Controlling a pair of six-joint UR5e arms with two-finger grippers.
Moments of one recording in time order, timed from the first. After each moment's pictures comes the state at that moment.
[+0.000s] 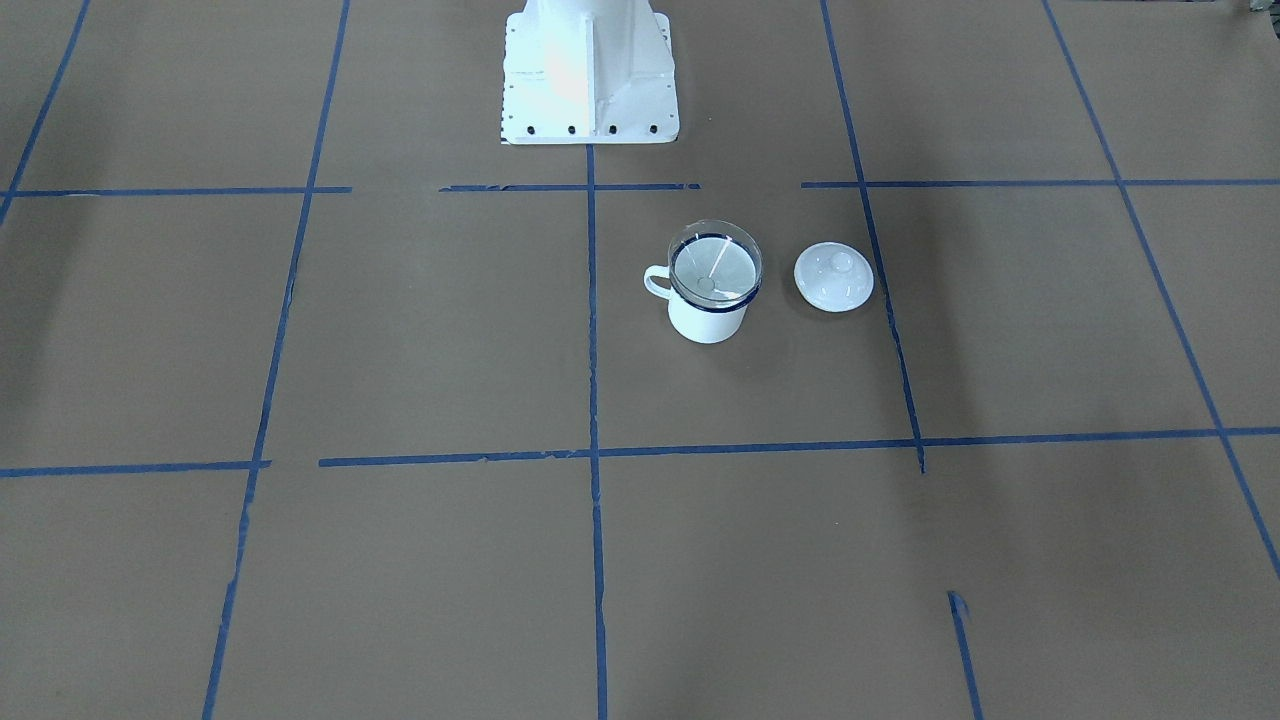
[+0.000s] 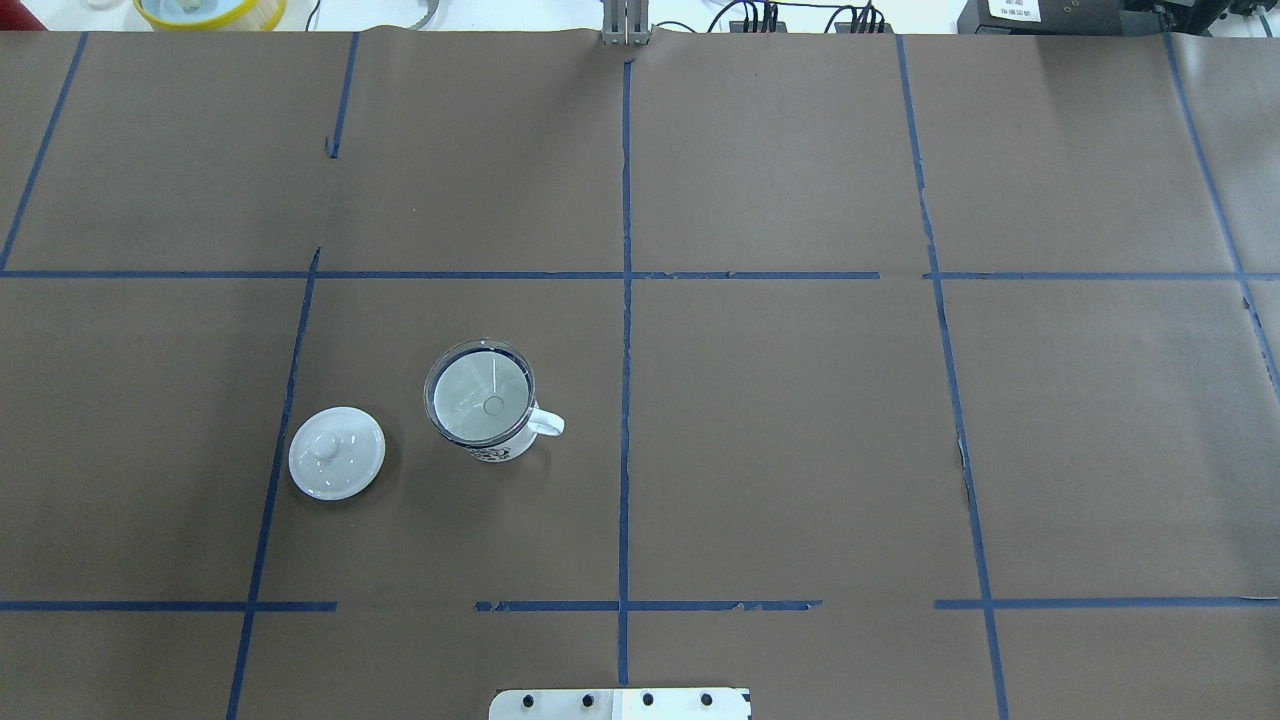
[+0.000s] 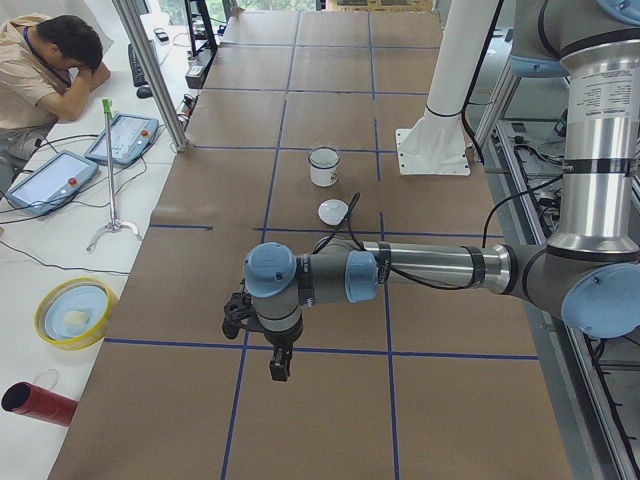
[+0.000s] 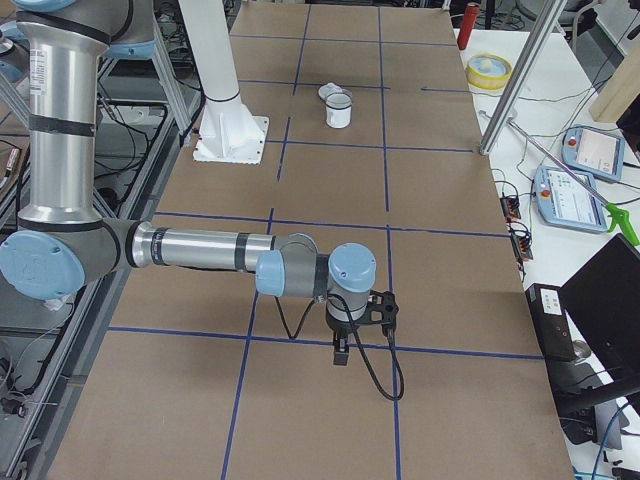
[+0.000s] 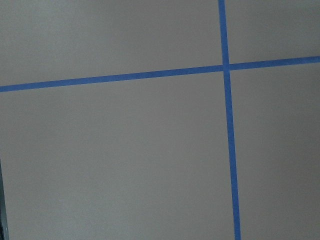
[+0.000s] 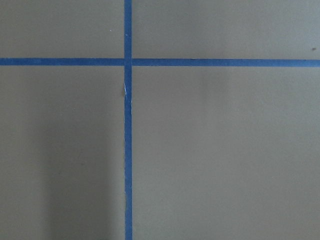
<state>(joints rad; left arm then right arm) -1.66 -1.53 -1.66 -1.44 -2.31 0.18 1.57 -1.68 1.66 -1.57 2.29 0.01</state>
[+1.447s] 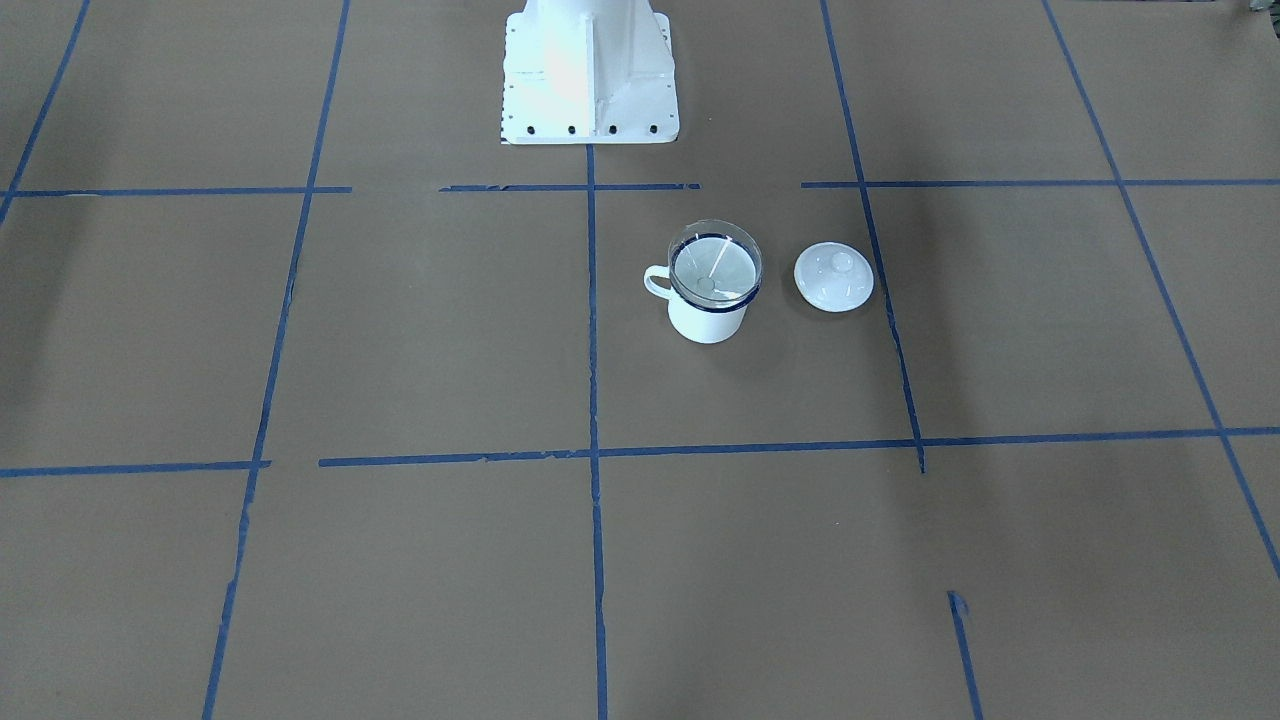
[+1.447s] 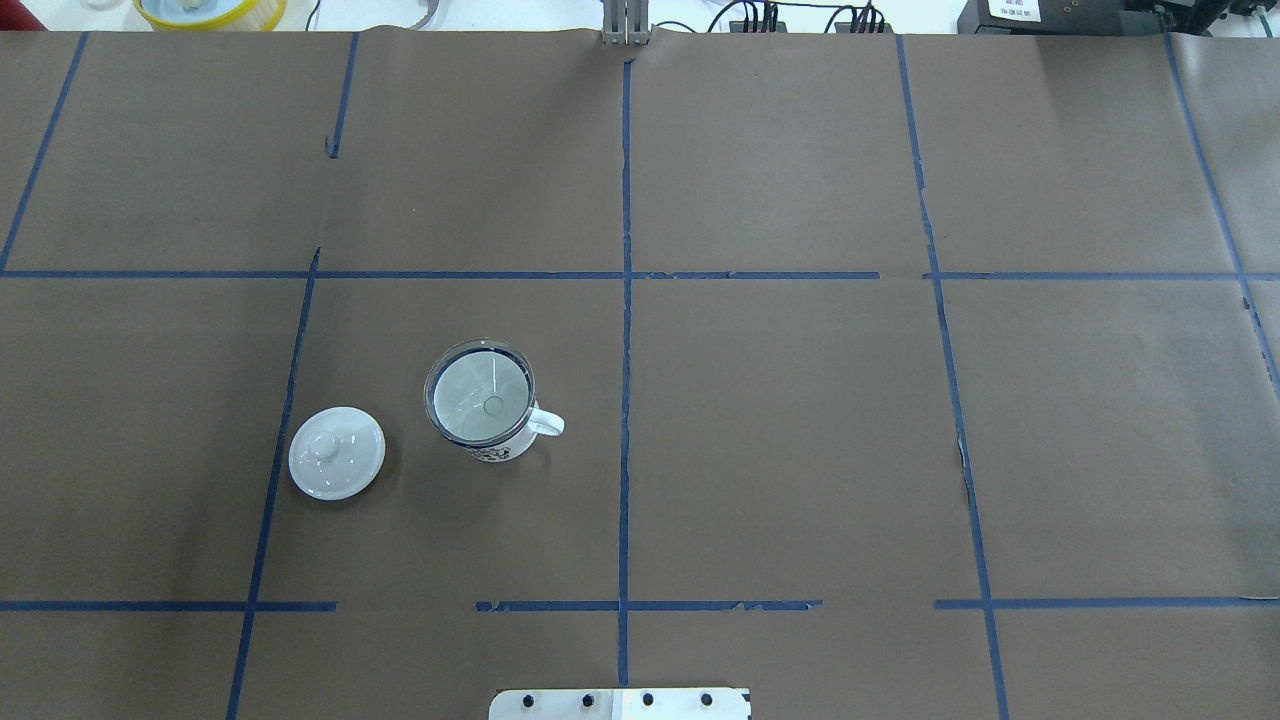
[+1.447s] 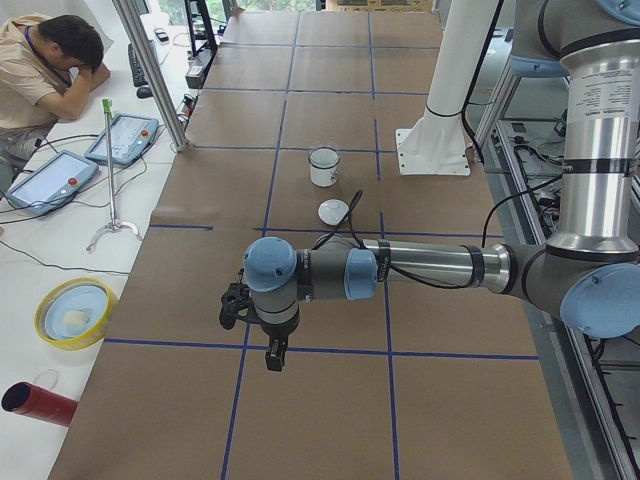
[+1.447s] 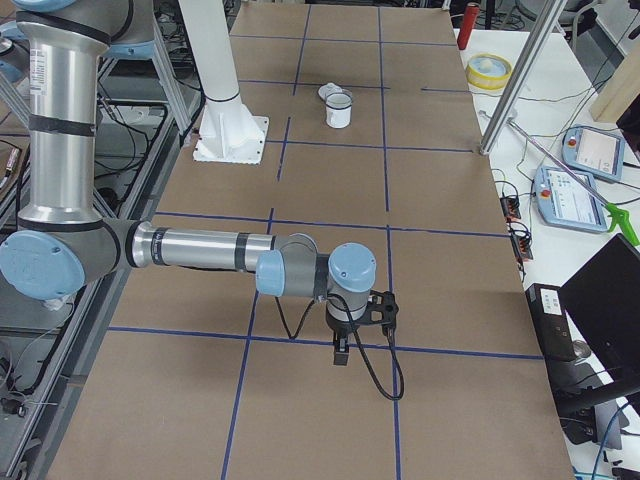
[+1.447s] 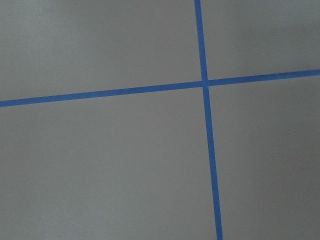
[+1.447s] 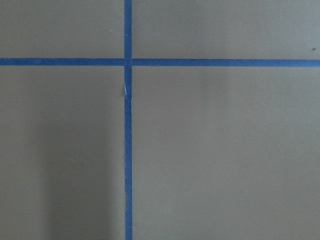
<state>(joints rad) -1.66 -1.53 -1.67 -1.48 -2.33 0.18 1.57 -1.68 1.66 -1.57 2.29 0.01</state>
